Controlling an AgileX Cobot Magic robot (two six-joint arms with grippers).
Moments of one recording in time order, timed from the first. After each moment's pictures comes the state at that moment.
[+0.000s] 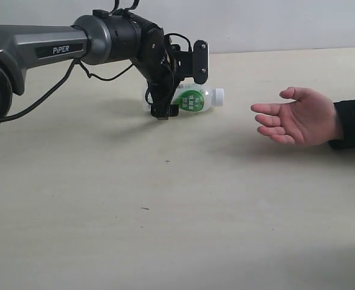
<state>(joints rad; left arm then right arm) -0.60 2.42 -1.96 0.11 0.61 1.04 -0.09 0.00 0.00 0.15 0.31 -0.12</state>
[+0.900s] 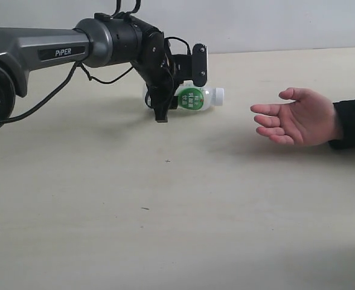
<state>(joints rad) -0.60 2.44 -1.96 0.12 0.62 1.01 -0.09 0.00 0.00 0.15 0.31 -0.12</state>
